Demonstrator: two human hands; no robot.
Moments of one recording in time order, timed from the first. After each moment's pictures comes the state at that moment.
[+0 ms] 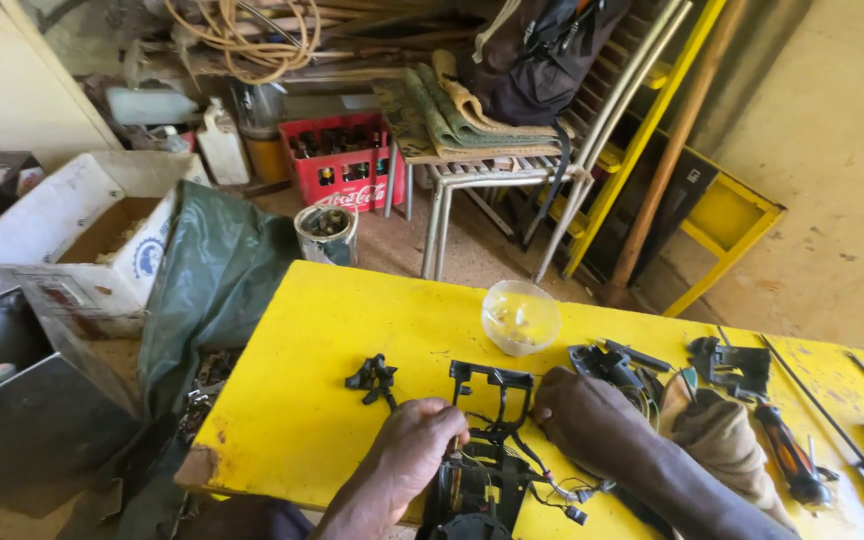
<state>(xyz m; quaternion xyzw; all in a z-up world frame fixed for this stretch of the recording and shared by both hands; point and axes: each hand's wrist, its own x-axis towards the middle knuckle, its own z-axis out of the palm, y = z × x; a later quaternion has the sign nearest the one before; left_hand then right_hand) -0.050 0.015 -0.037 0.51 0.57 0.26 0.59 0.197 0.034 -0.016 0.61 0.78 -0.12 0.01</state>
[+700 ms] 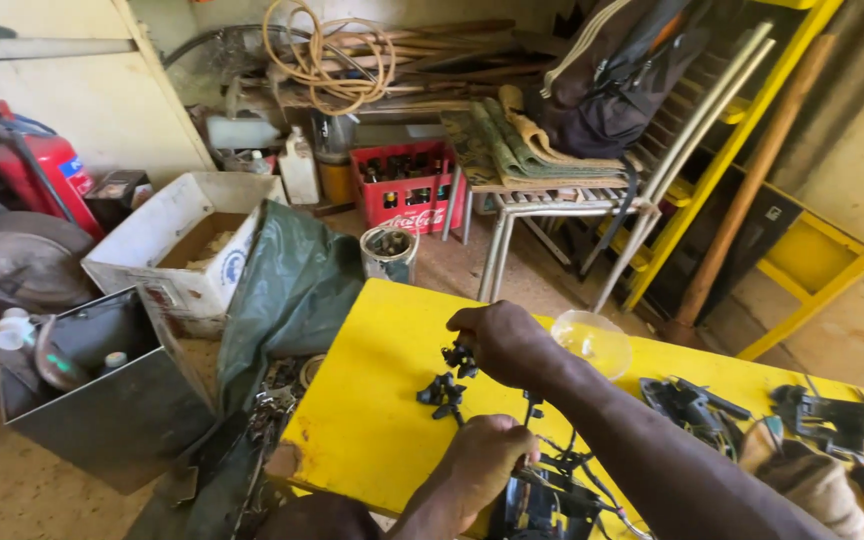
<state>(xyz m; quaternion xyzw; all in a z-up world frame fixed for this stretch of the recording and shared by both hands) -0.058 0.009 0.000 0.47 0.56 0.25 0.63 0.019 0.103 0.072 0.62 0.74 -0.27 -0.07</state>
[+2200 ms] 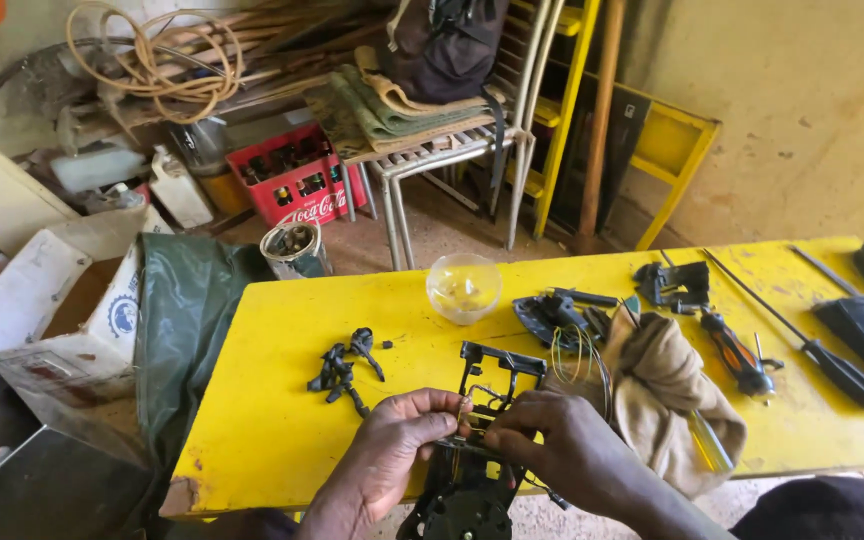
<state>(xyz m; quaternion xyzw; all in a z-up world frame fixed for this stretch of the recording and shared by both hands) -0.025 -0.008 -0.025 0.39 0.47 0.30 0.73 0.195 -0.069 -0.004 0.56 0.73 -0.24 -0.29</state>
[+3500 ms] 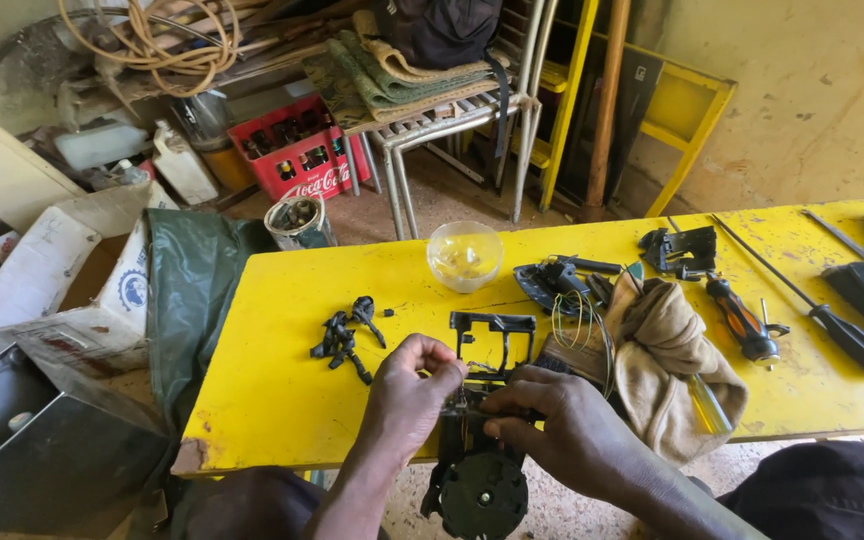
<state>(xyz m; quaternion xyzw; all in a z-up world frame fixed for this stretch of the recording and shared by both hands) -0.005 -0.017 -0.013 0.56 0.58 0.29 0.51 0.195 -0.085 -0.026 0.55 0.73 -0.23 -0.33</state>
